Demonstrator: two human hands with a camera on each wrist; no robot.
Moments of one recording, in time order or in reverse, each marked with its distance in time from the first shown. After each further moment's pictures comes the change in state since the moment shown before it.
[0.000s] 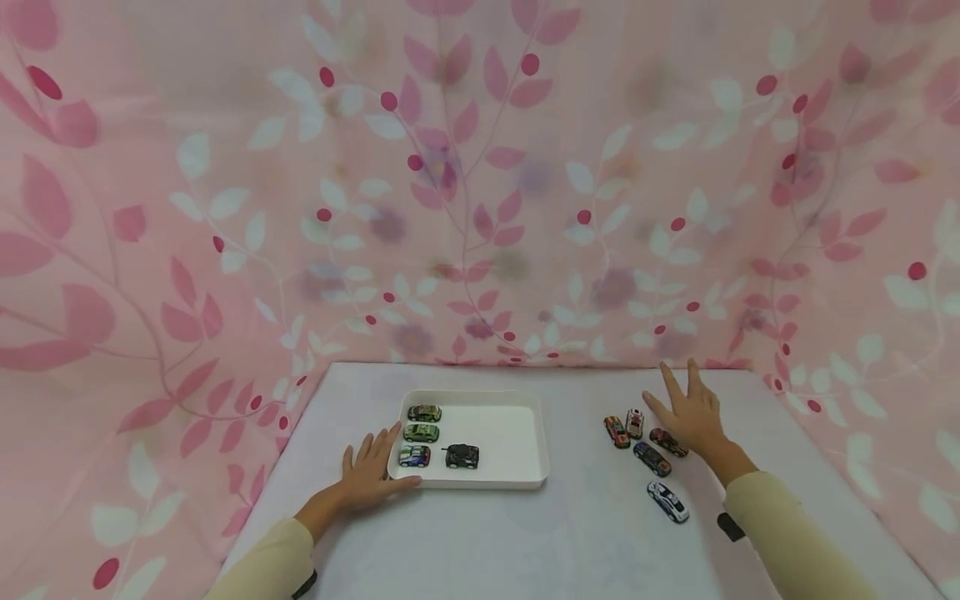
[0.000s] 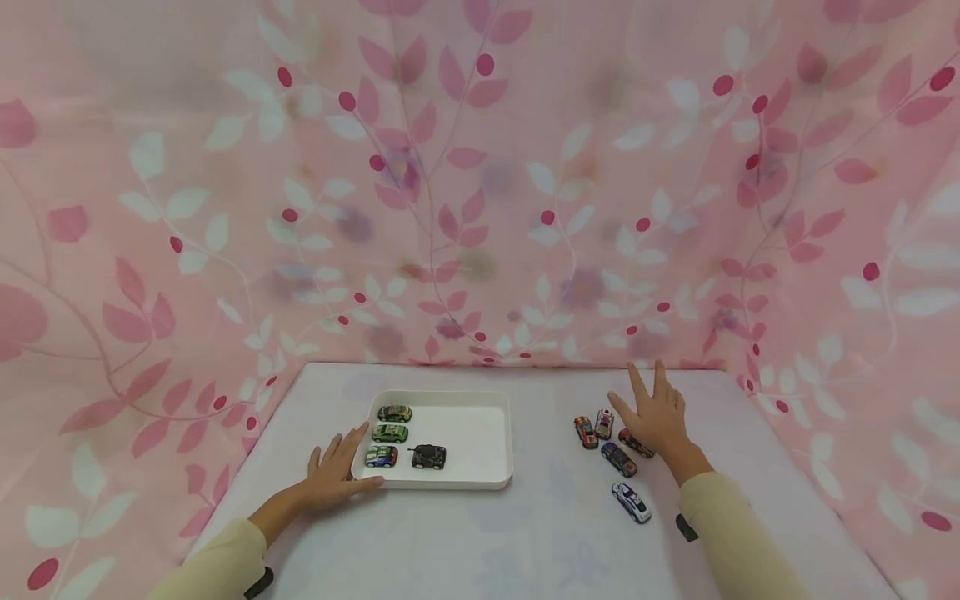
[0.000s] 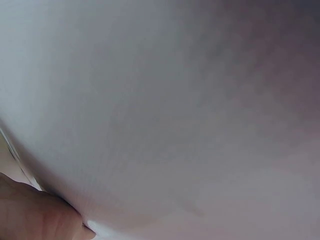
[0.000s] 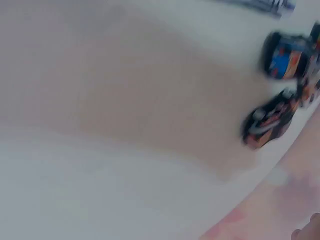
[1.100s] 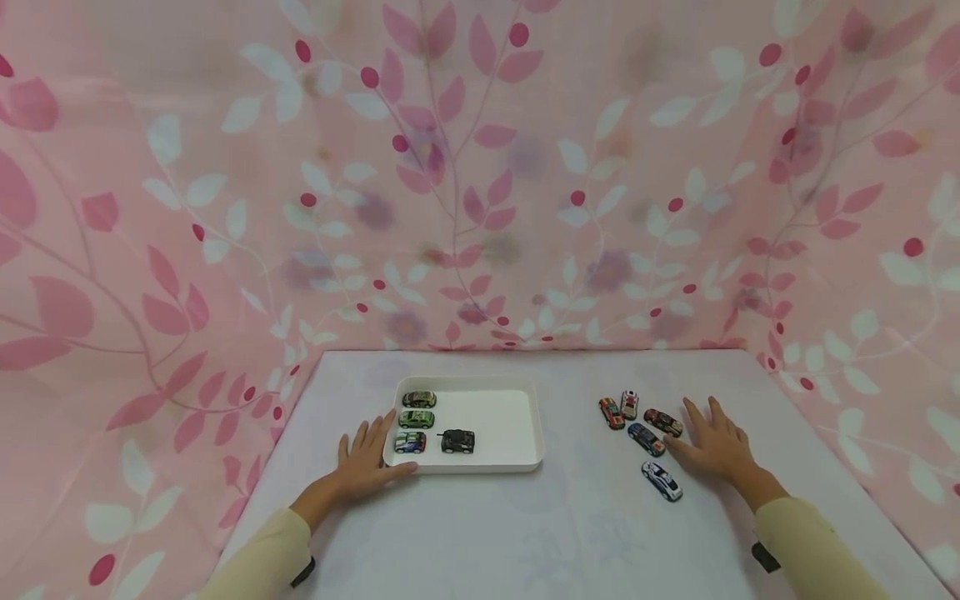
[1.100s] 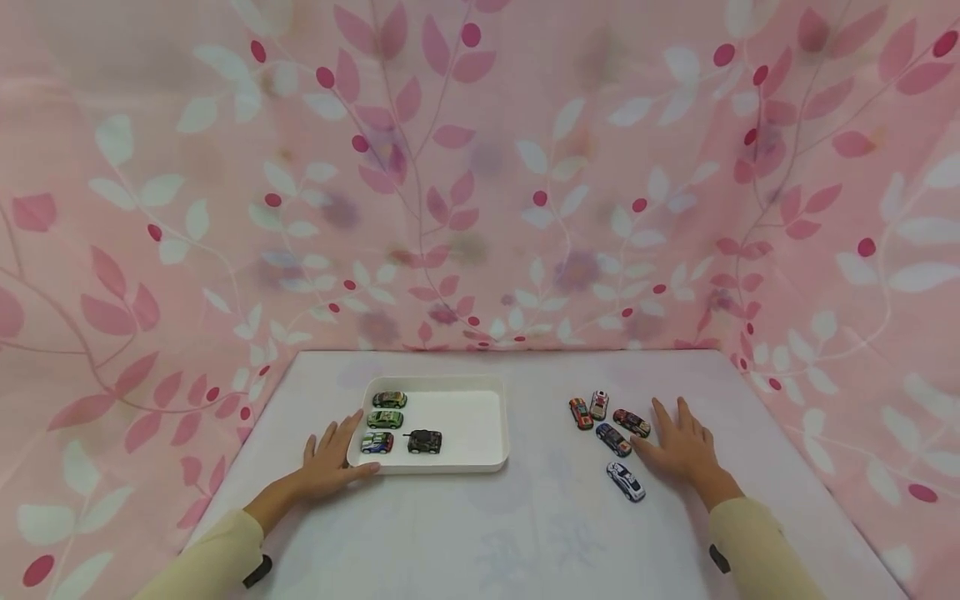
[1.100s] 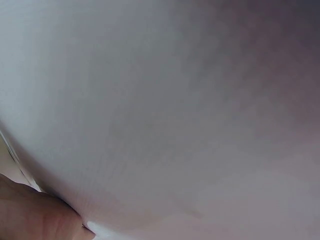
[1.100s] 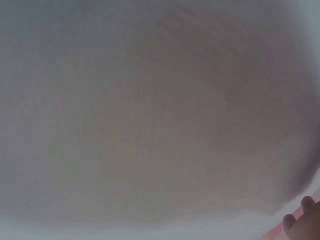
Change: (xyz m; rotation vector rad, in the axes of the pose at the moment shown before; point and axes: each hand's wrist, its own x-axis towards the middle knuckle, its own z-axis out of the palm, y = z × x) left_hand -0.001 0.001 0.001 0.000 0.006 0.002; right_hand -0.063 0.060 0.017 -0.106 -0.210 0.089
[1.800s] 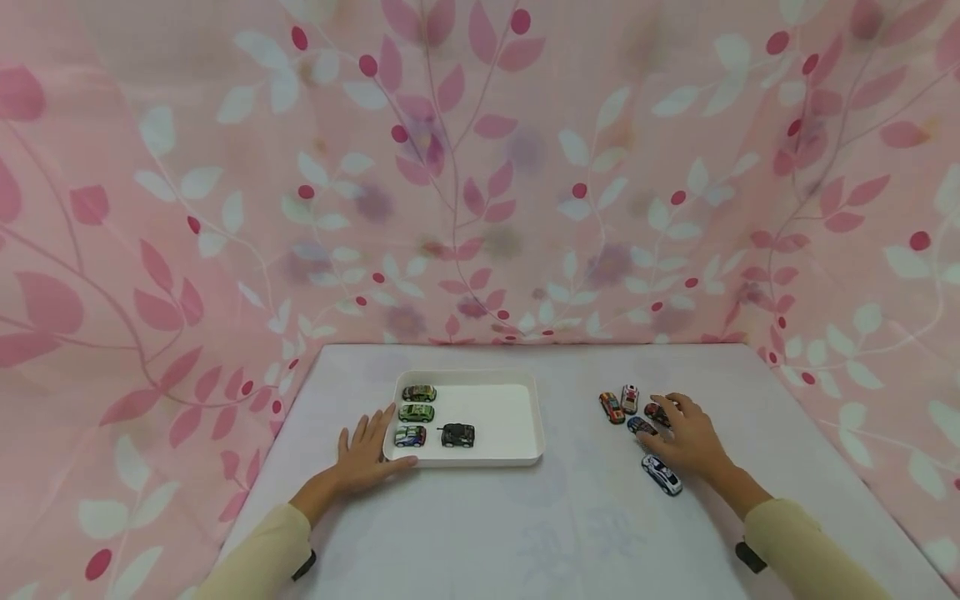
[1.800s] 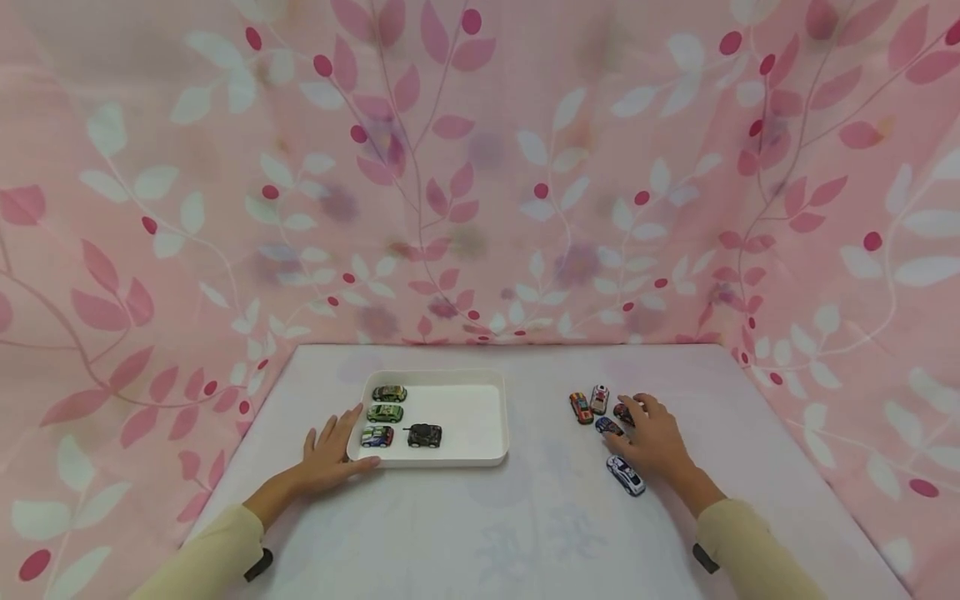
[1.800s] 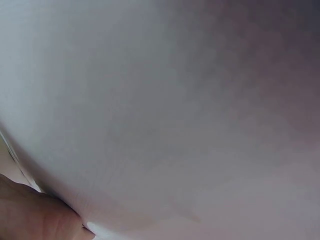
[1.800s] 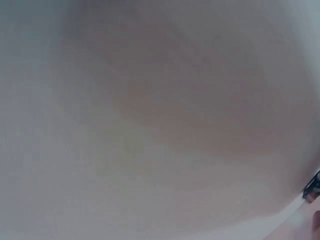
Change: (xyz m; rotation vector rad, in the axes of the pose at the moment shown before) left_hand 0.003 0.001 -0.004 0.029 -0.040 -0.020; right_hand 0.006 -0.037 0.014 0.053 0.240 -0.202
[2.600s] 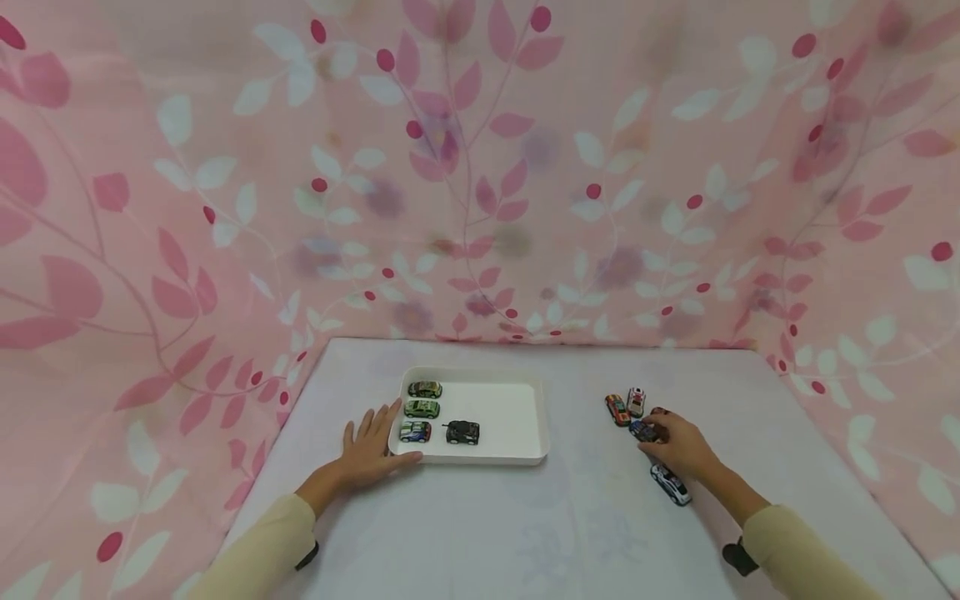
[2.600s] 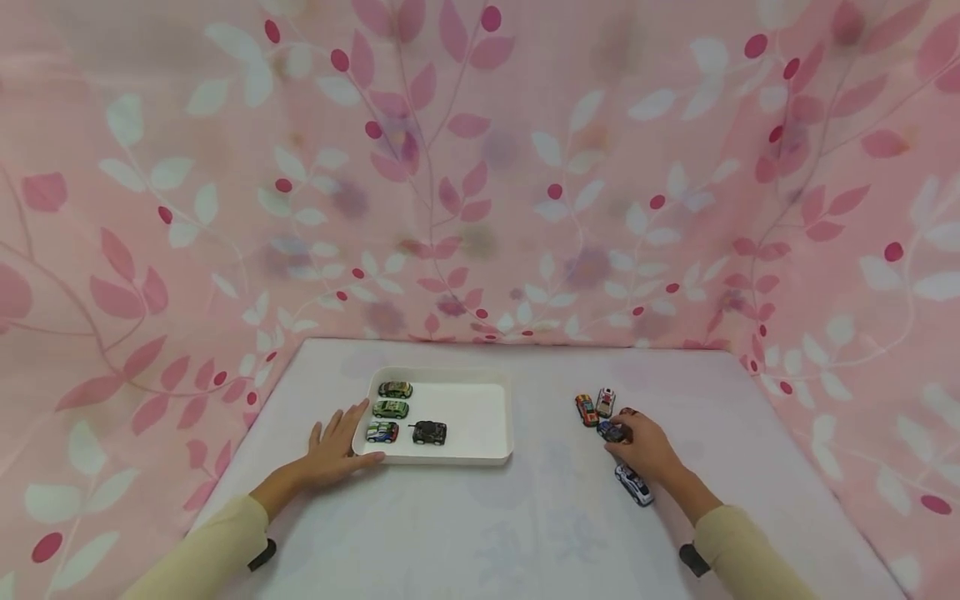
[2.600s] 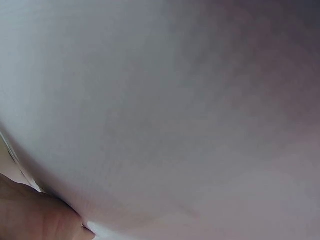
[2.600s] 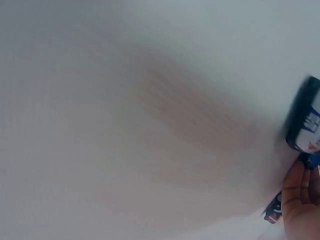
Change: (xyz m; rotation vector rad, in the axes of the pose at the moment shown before) left_hand -0.001 -0.001 -0.003 -0.006 0.016 0.017; right_hand 0.012 -0.025 -0.005 0.228 -0.269 0.128
